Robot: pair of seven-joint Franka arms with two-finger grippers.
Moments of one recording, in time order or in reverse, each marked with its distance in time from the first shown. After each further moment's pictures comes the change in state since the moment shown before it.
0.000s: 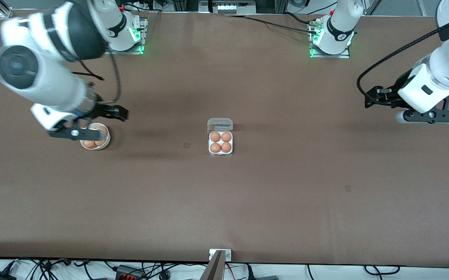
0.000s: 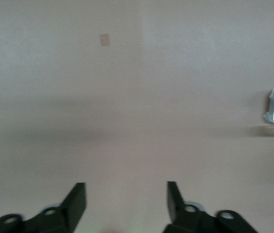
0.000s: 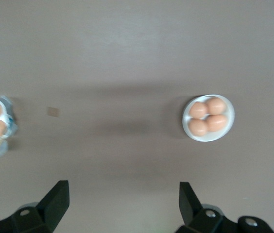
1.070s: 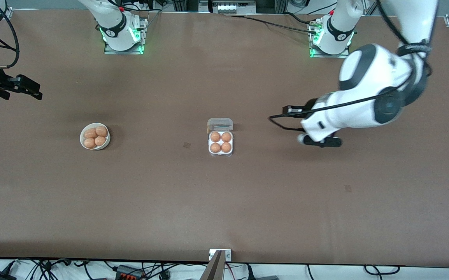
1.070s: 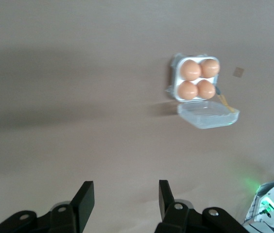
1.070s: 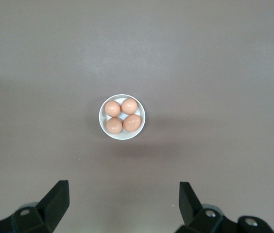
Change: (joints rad) left arm -0.230 0.279 -0.040 0.020 -0.340 0.170 -0.161; right arm -0.331 -0.296 0.013 -0.299 -0.056 0.126 -0.356
